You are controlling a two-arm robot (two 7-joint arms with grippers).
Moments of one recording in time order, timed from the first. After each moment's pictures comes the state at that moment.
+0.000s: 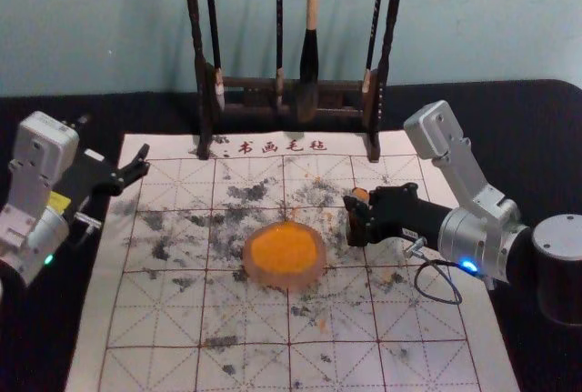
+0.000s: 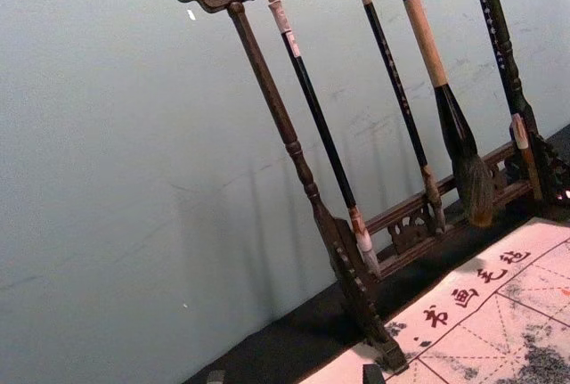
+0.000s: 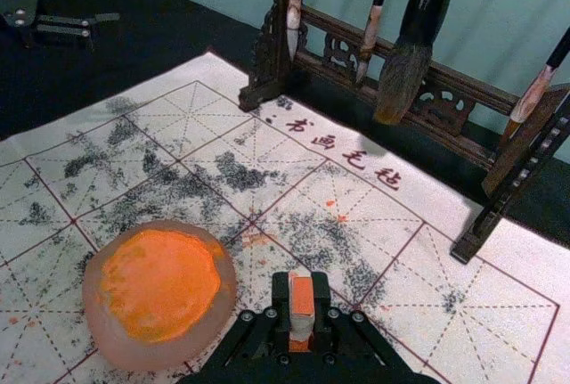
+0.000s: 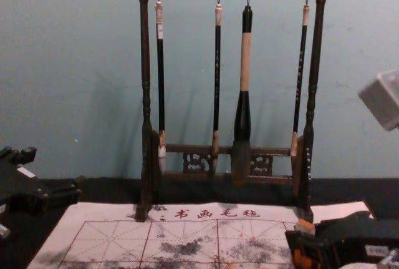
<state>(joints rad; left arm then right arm) -0.20 0.60 0.45 -1.41 -0.25 -0.12 0.03 0.22 0.44 -0.43 -1.55 0.28 0.37 0.38</state>
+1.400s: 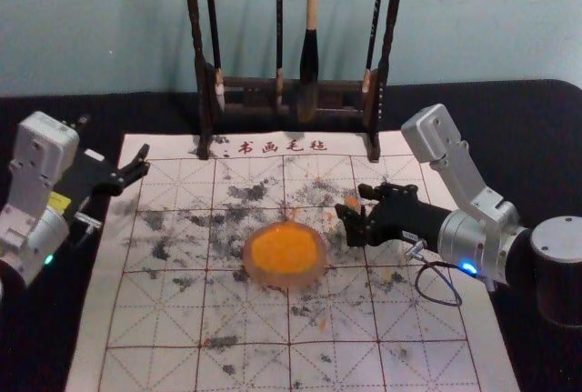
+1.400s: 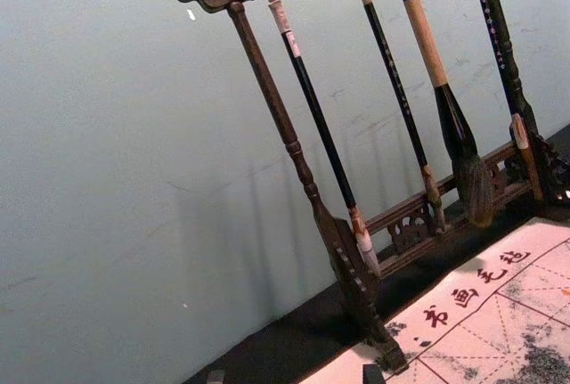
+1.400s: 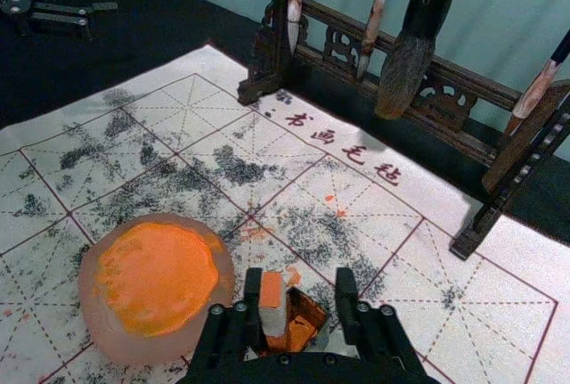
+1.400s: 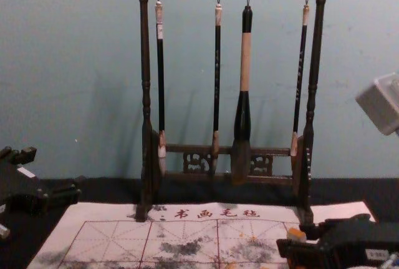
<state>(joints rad) -0.20 0.60 0.45 -1.41 -0.25 -0.12 0.03 0.21 0.43 -0.43 -1.55 0.26 0.37 0.38</state>
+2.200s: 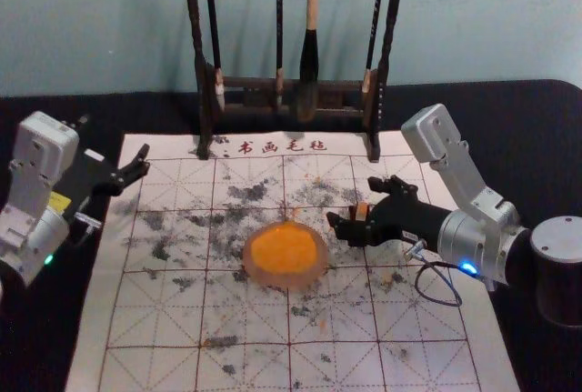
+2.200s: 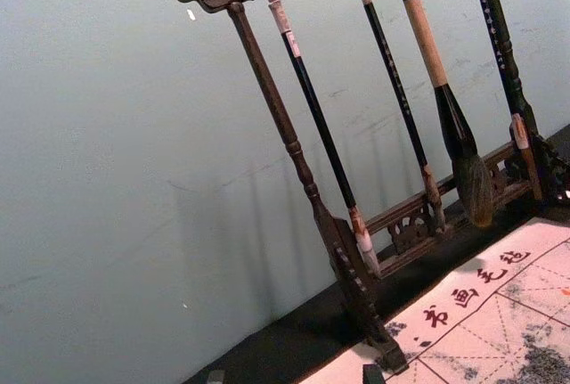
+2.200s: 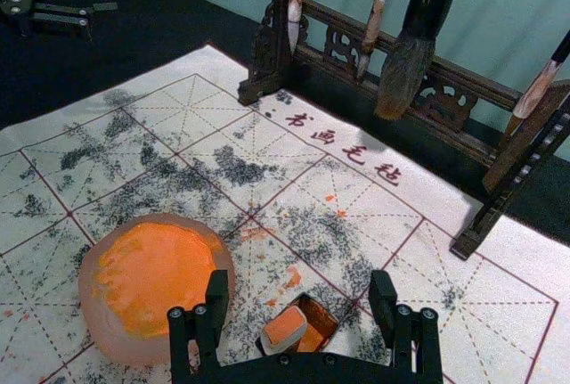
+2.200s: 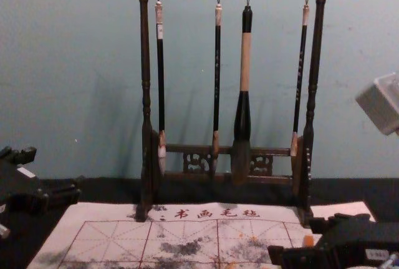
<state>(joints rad) -0.20 0.60 0.45 -1.41 -0.25 -0.12 0.03 0.21 0.43 -0.43 -1.55 0.26 0.37 0.38</state>
